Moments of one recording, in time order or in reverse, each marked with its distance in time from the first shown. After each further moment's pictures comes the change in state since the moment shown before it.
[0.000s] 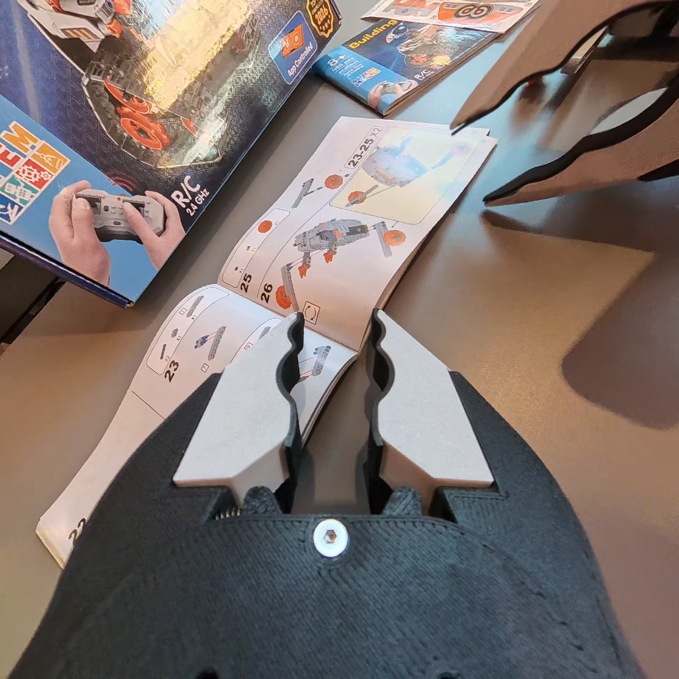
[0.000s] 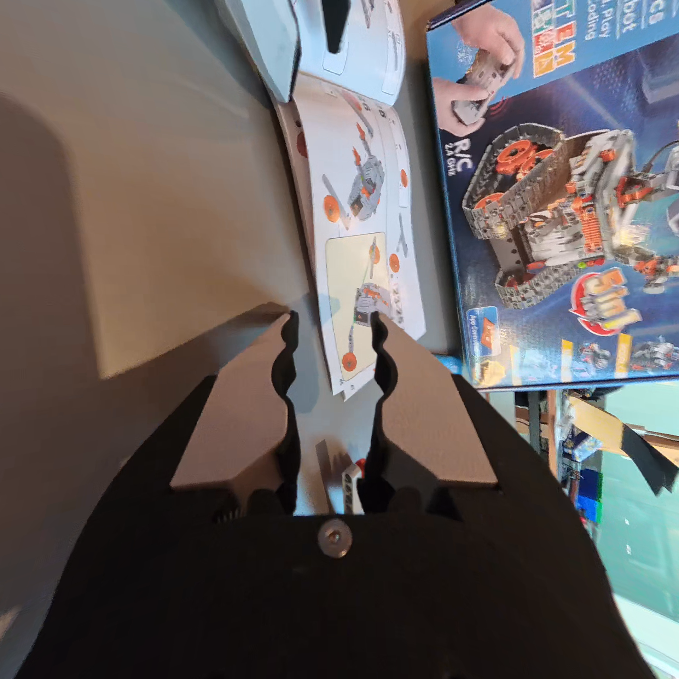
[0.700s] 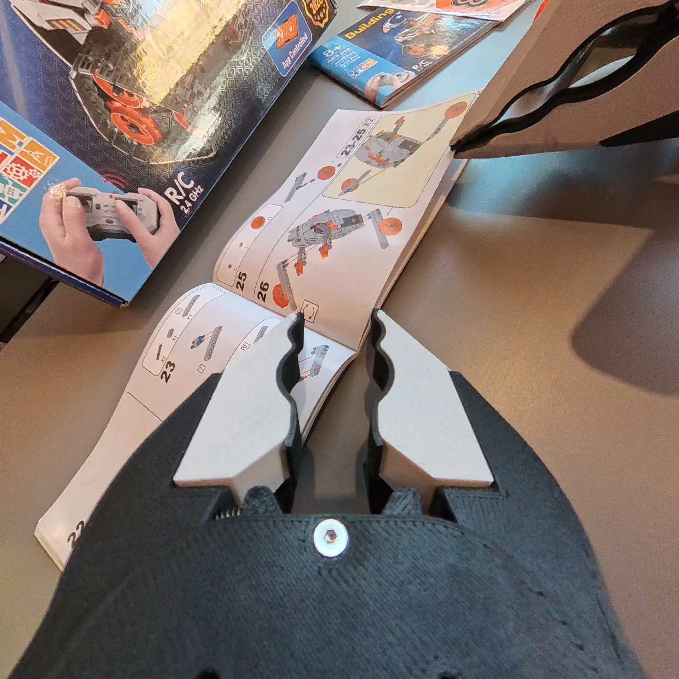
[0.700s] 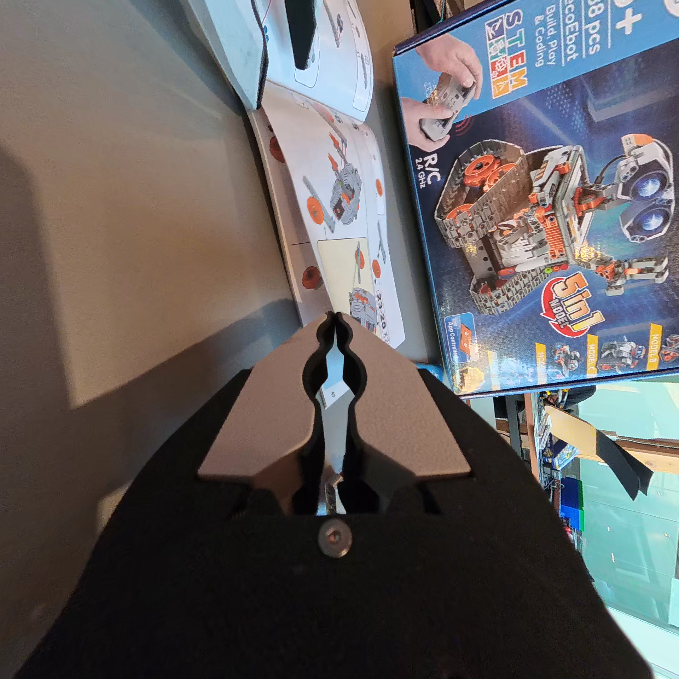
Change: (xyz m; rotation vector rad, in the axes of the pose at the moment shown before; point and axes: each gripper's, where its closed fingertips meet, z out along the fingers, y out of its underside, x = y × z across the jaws) left arm 0.001 0.002 0.002 -0.016 0.007 0.007; right arm 0.013 0.000 0.002 0.071 0.075 -0.009
